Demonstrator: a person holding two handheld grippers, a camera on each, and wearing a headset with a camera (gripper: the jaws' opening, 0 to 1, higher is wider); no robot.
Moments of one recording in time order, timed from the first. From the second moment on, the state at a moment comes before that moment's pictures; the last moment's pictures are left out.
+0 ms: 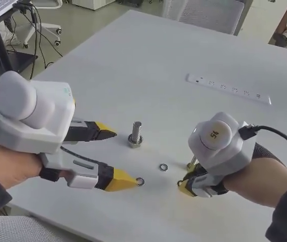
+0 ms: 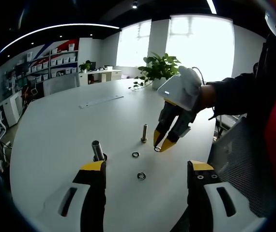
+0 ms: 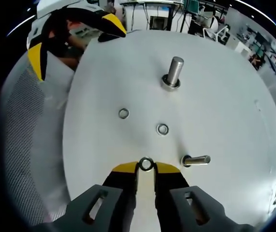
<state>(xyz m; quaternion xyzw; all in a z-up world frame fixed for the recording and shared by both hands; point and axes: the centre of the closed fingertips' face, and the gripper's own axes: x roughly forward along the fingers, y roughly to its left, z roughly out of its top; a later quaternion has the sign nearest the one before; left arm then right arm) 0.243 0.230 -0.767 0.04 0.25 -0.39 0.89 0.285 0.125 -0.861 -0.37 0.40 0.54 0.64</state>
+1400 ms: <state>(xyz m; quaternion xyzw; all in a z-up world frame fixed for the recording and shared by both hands) 0.242 0.226 -0.770 0.05 0.25 -0.40 0.88 0.305 0.104 -0.780 -0.35 0.34 0.51 0.71</state>
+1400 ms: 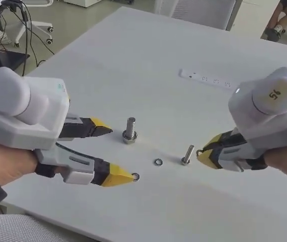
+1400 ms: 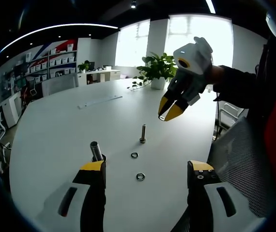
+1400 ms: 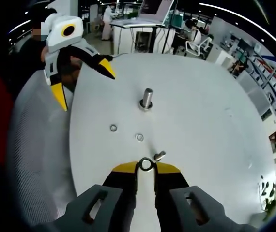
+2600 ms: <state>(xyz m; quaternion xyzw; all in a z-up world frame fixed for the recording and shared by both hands) 0.240 0.229 -0.772 0.04 0.25 -0.39 0.88 0.337 0.117 -0.807 -0.39 0.37 0.52 0.66</state>
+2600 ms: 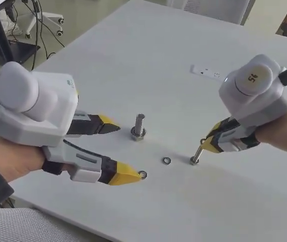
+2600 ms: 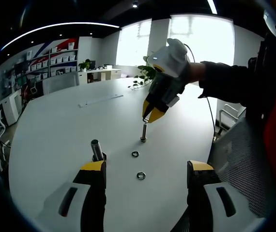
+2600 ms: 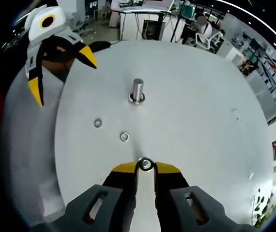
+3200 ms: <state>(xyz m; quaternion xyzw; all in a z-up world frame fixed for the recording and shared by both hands) 0.241 0.231 -0.773 0.04 0.25 -0.39 0.88 0.337 0.117 -0.819 -0.39 0.39 0.52 0.65</state>
